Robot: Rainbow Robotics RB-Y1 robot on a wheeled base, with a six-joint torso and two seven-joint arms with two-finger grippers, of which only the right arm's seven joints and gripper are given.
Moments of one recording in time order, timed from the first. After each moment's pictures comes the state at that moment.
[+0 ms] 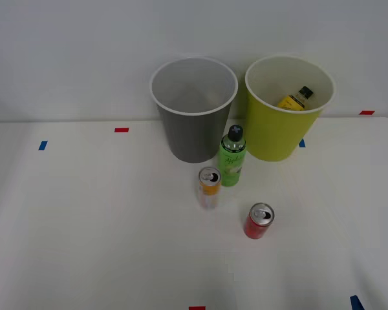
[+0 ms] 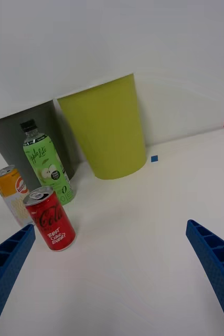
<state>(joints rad) 1.02 -0.19 -0.10 -1.83 0.35 -0.98 0.71</state>
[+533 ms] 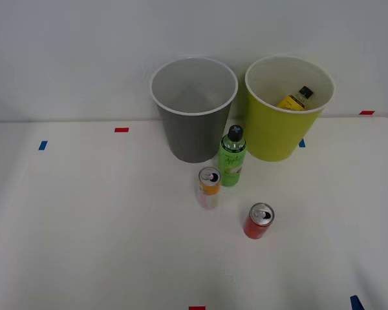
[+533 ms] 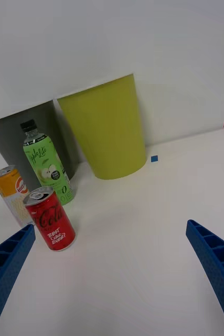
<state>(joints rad) 1.02 -0.19 -0.10 -1.83 0.35 -0.98 0.71</state>
